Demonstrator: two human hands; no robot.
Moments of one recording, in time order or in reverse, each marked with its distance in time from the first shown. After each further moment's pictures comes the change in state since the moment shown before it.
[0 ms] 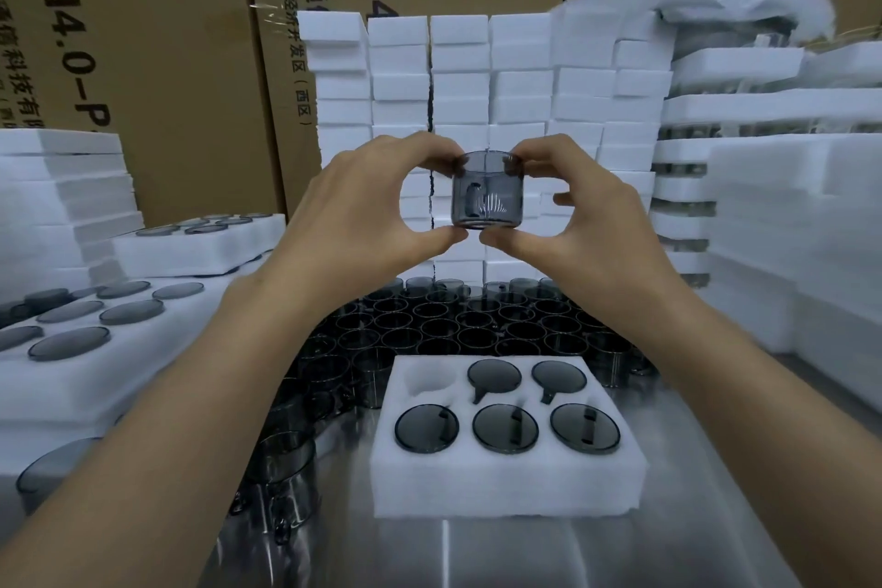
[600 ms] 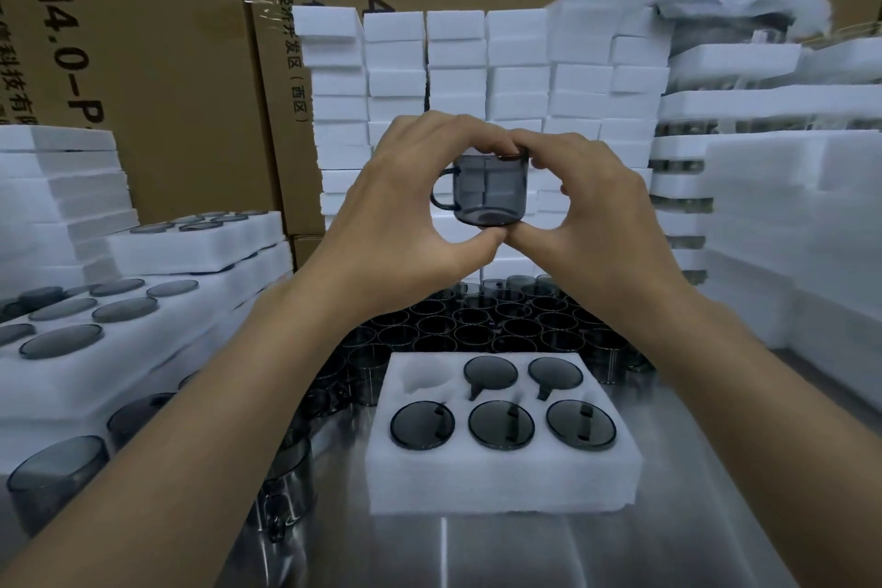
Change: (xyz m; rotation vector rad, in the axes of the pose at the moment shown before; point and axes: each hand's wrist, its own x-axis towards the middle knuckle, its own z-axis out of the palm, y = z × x) left_hand -0.001 0.026 0.016 -0.179 0.075 0.167; right_hand 0.001 0.002 0.000 -0.222 0.072 -0.087
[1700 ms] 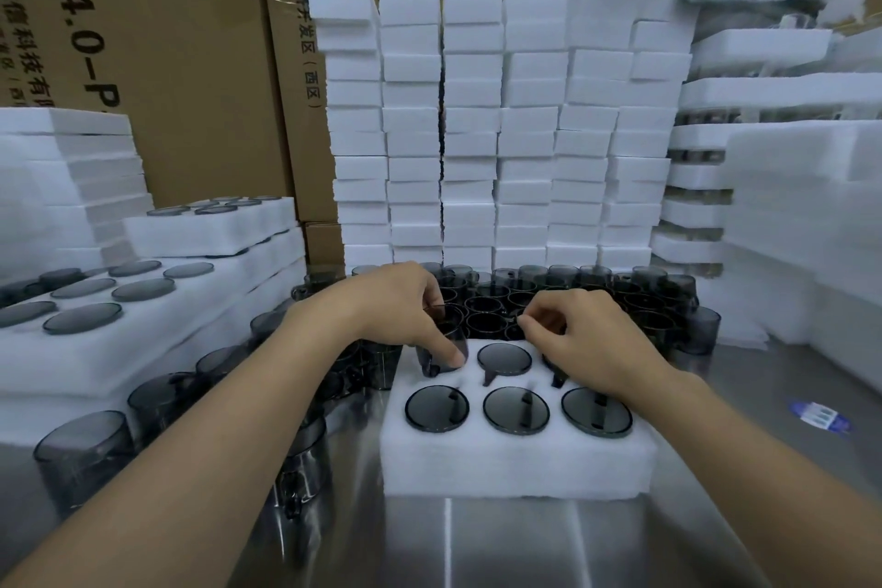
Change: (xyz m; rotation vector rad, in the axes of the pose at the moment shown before) left_hand -0.041 -0.063 0.031 0.111 -0.864 -0.771; right_hand -0.074 0.061 0.056 -0.059 -0.502 0.322
